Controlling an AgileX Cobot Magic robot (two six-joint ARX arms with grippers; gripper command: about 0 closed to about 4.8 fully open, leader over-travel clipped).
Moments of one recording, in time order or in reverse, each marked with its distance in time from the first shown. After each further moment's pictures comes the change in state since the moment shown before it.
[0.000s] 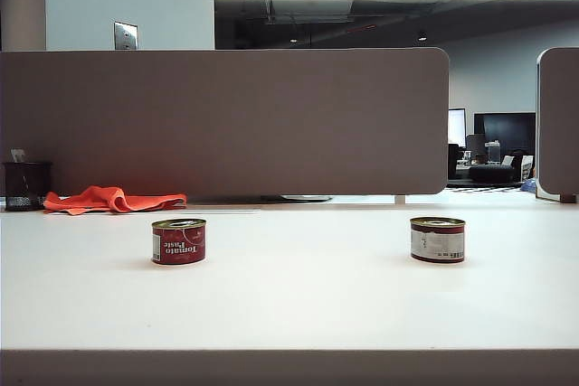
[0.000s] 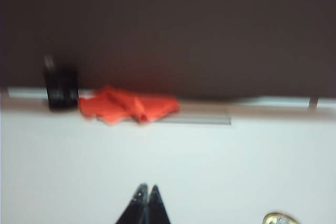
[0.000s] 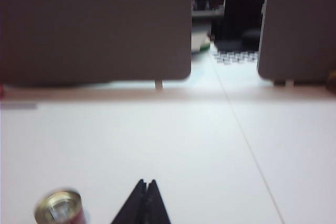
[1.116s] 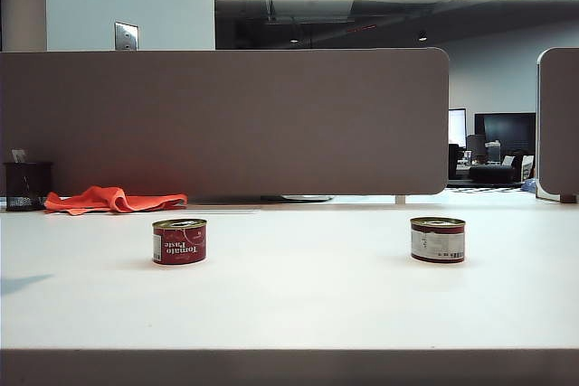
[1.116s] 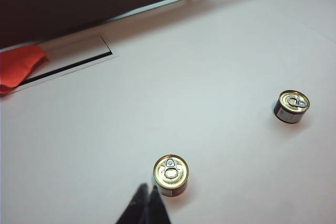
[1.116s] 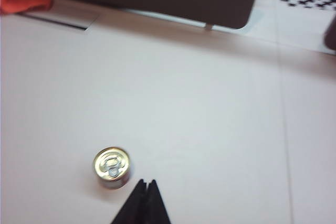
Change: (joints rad) left arm -0.268 0.780 0.725 -0.424 0.175 0.163; right arm 0.137 0.694 0.814 -0.592 -0.061 -0.154
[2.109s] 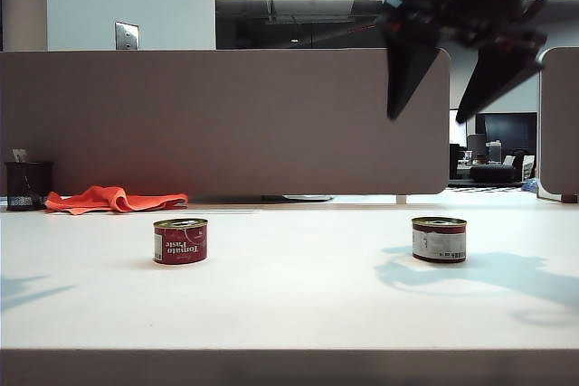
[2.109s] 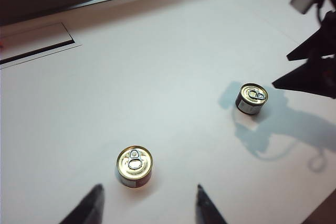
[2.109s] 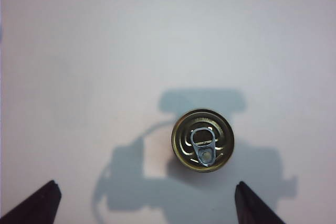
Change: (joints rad) left arm -0.006 0.000 0.009 -0.046 0.113 -0.054; right arm 0.270 0.779 0.330 -0.122 0.071 0.190
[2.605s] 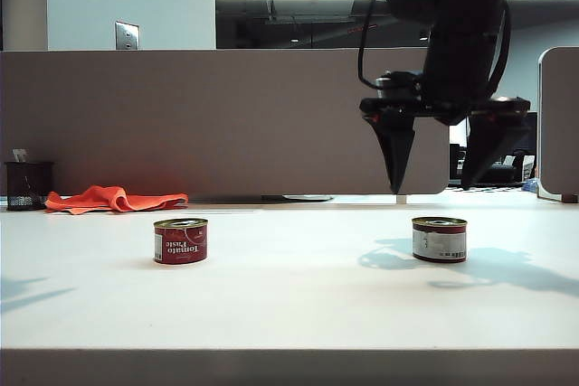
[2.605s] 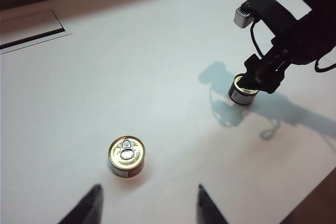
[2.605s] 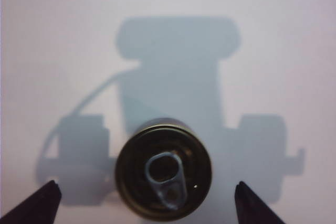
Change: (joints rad) left arm 0.000 0.000 0.000 -0.036 0.021 0.000; right arm -0.023 0.276 0.128 -0.054 0.106 0.108
